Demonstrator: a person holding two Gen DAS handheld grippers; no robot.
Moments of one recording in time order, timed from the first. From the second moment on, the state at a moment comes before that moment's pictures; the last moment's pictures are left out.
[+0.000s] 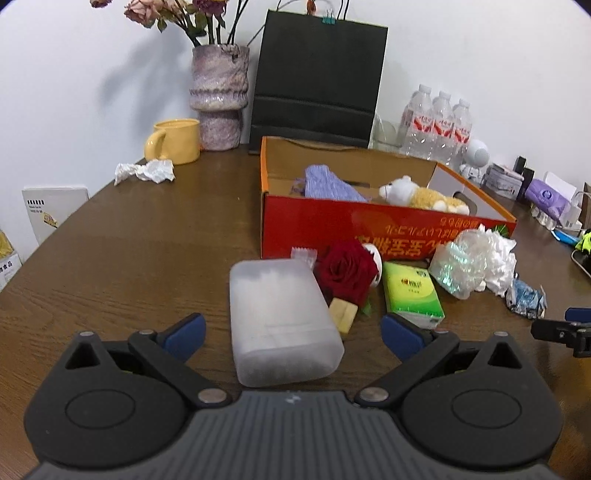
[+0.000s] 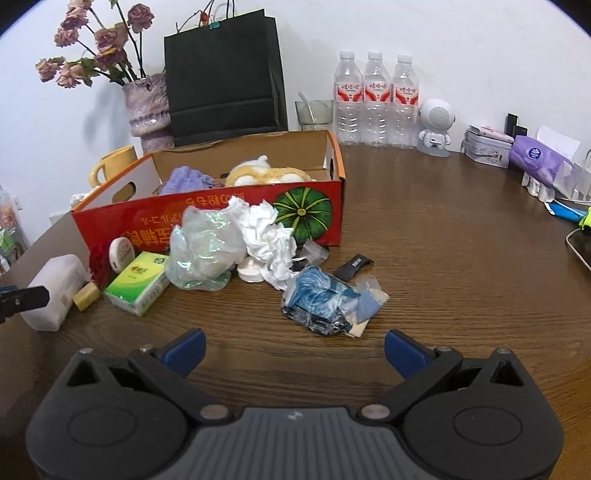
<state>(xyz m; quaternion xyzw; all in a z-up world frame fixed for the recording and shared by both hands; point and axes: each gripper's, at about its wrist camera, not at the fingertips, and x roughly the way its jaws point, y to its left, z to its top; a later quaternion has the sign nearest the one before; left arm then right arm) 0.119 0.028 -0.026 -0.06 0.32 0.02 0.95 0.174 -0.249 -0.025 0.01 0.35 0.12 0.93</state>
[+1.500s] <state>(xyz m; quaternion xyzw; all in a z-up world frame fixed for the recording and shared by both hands) 0.139 0.044 0.033 -0.07 0.24 0.01 0.97 0.205 -0.259 0.024 0.03 0.27 0.16 0.95</state>
